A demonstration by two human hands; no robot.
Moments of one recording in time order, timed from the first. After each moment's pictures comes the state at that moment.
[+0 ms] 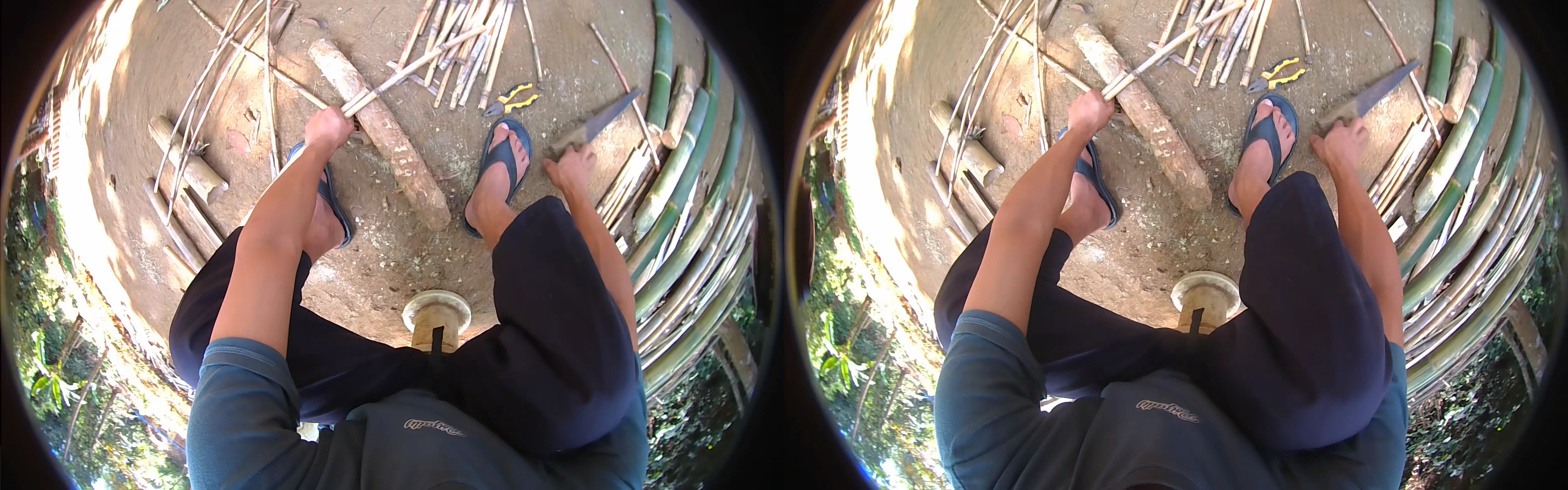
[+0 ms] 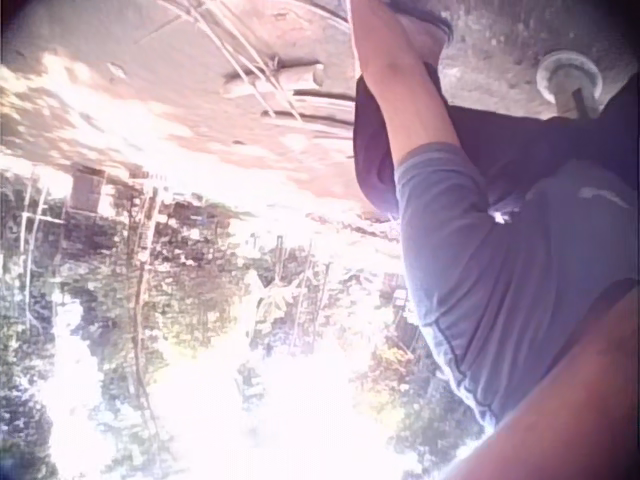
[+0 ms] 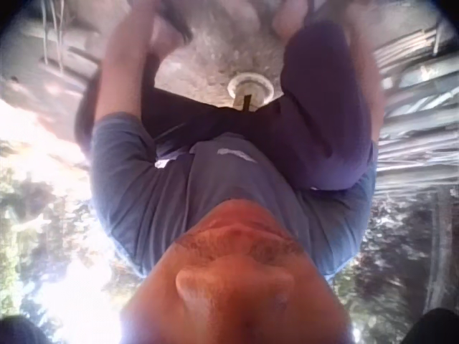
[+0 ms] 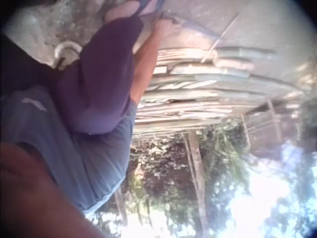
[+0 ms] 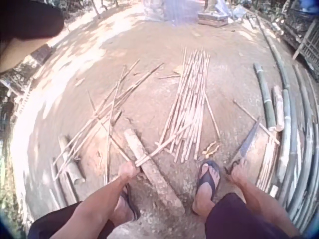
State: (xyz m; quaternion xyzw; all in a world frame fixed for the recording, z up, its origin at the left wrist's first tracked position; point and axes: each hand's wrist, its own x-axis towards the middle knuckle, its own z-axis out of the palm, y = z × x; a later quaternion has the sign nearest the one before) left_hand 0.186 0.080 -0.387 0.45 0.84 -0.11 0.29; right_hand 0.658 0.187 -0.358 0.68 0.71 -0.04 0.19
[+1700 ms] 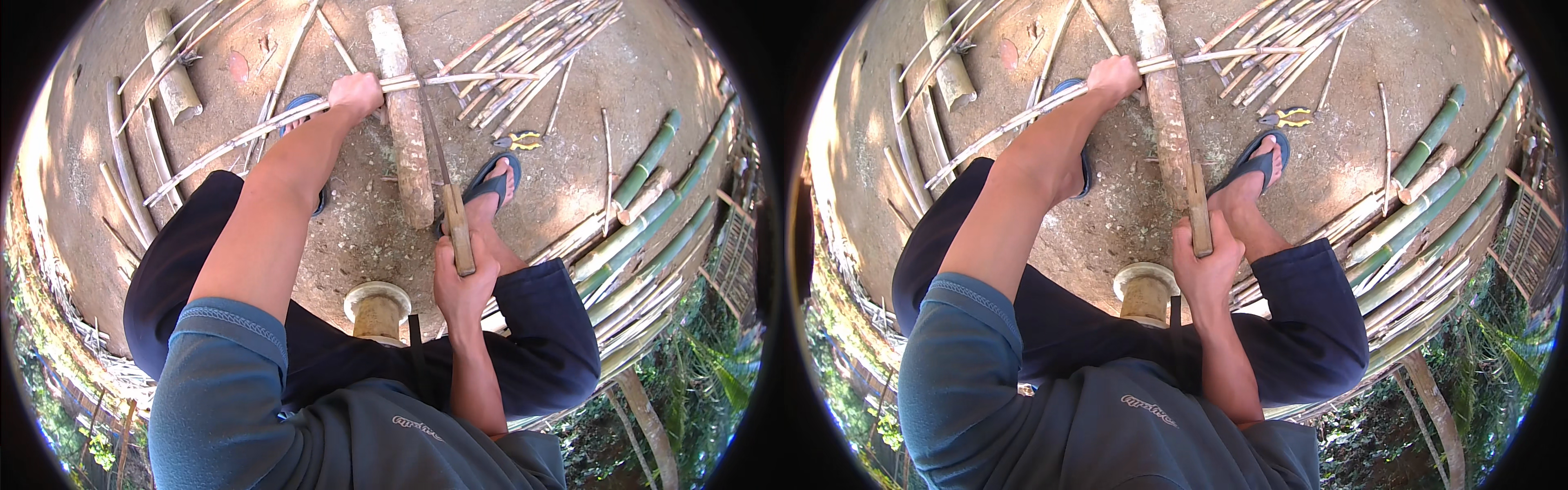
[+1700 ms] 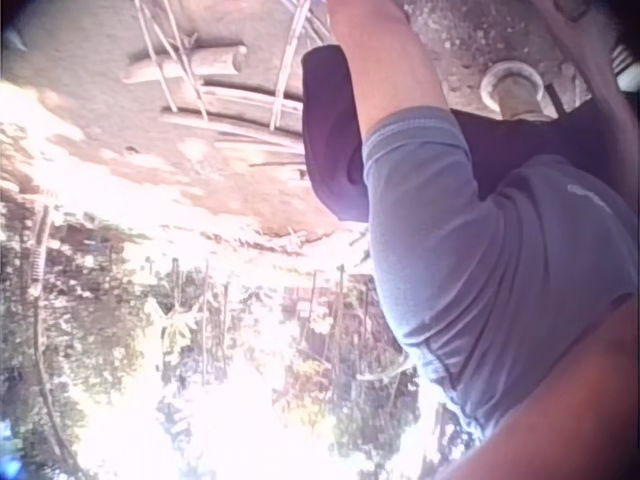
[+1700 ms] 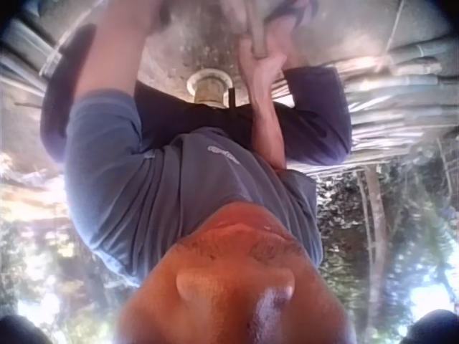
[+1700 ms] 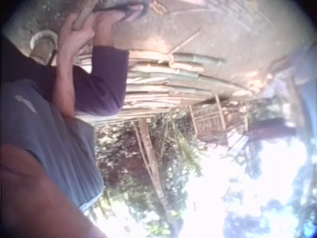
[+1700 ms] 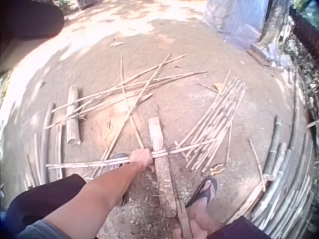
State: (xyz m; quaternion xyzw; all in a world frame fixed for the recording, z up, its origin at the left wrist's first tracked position) left_hand 0.182 0.071 -0.369 0.40 0.84 -0.03 0.37; right_hand 0.442 0.002 -0.139 0.60 0.66 -0.43 -0.14
